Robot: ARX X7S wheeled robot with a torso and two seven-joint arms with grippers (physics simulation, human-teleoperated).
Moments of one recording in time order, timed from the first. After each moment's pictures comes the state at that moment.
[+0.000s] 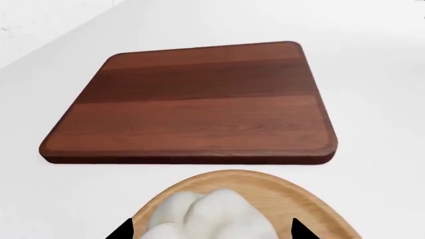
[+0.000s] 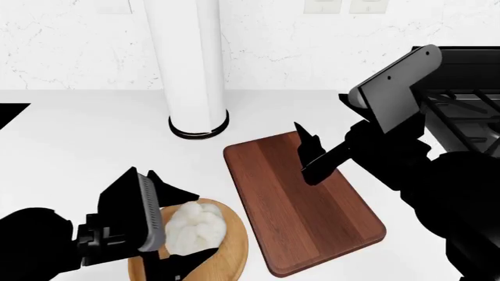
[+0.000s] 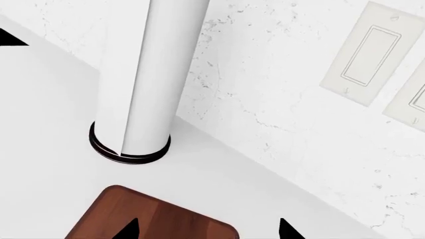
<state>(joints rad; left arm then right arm) -0.52 -0.76 0.26 0.54 -0.60 -0.94 0.77 0.90 0.46 -0.15 -0.68 0.57 1.46 -0.13</state>
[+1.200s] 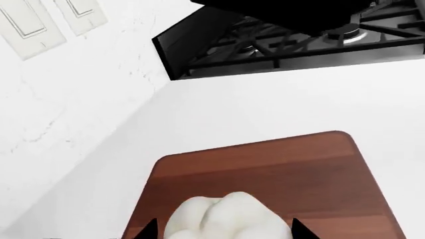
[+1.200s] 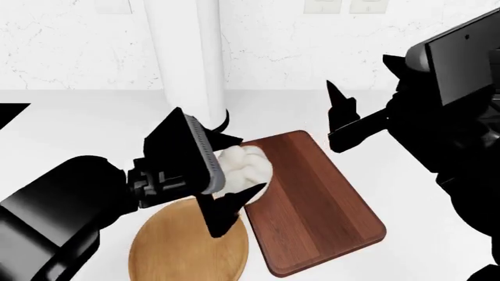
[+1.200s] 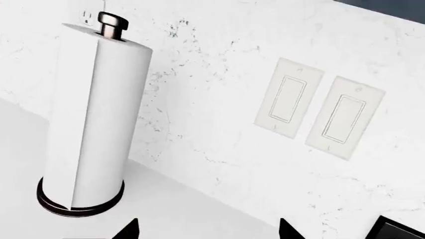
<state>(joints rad) -0.83 -0.51 0.41 0.48 -0.50 -0.97 0.61 0.98 0.46 0.02 -0.75 0.66 1.54 -0.01</state>
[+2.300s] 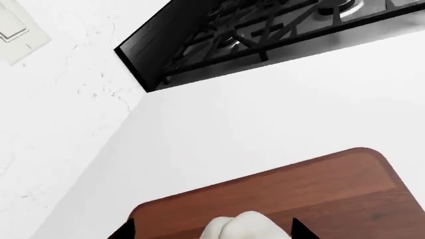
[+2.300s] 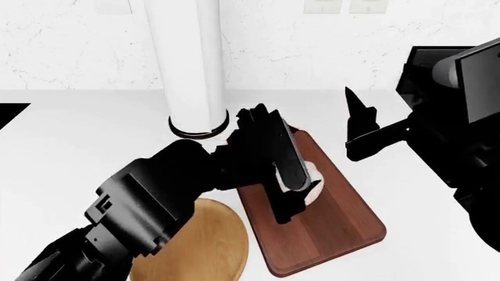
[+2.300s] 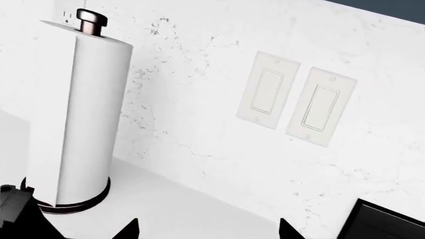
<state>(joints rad) -1.01 -0.26 0.76 0.15 -0.30 -0.79 0.56 0.88 0.53 0.12 -0.78 0.78 1.49 0.07</state>
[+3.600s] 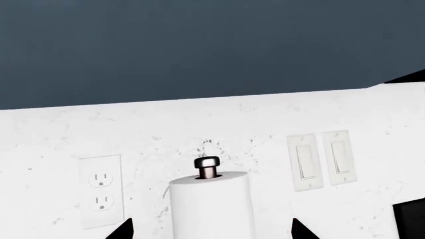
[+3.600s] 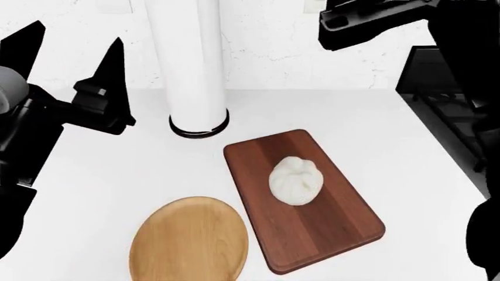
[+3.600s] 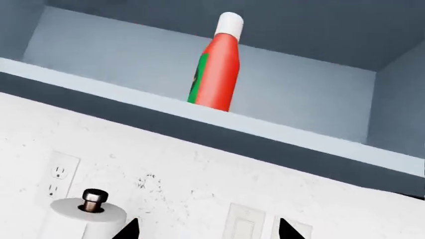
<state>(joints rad) -0.66 -0.43 -0.27 0.77 -0.66 -0.95 0.05 1.47 0.40 -0.01 -0.68 1.58 1.49 1.06</state>
